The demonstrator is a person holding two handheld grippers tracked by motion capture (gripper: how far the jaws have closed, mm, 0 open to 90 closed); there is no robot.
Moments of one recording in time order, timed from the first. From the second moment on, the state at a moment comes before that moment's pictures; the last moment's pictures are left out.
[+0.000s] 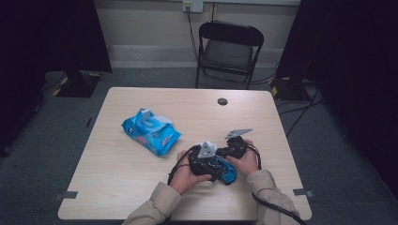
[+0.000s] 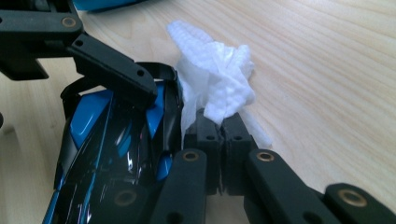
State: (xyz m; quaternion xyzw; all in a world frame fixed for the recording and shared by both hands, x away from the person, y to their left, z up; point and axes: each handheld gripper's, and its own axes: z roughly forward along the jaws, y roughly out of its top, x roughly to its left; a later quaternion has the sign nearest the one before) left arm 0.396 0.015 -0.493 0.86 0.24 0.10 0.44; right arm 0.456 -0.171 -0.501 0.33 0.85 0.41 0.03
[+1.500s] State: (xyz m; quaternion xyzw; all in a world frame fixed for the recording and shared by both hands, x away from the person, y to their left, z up) left arm 0.394 0.010 -0.491 0.87 0.23 0.11 0.43; right arm 0.414 -0.248 -0.501 0.32 0.85 0.42 0.00
